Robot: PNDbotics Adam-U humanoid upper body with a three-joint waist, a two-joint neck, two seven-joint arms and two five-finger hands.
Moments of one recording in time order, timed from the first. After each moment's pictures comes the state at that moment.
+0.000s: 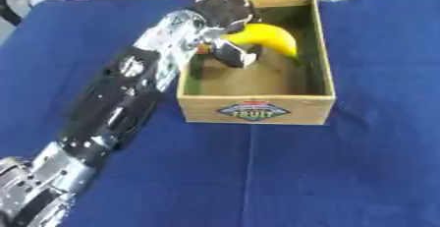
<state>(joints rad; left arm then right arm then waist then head) -1.29 0.16 -0.21 -0.92 -1.28 -0.20 -0.41 -0.28 -0.49 -0.07 -1.98 0.19 -0.01 -0.35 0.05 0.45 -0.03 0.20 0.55</state>
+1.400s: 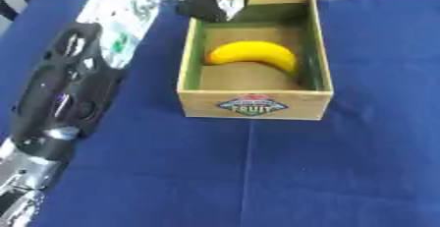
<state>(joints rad) -1.21 0.29 -0.16 -1.38 -1.02 -0.10 -0.33 -0.26 -0.49 -0.08 -1.98 0.18 -0.01 -0.36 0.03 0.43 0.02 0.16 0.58</state>
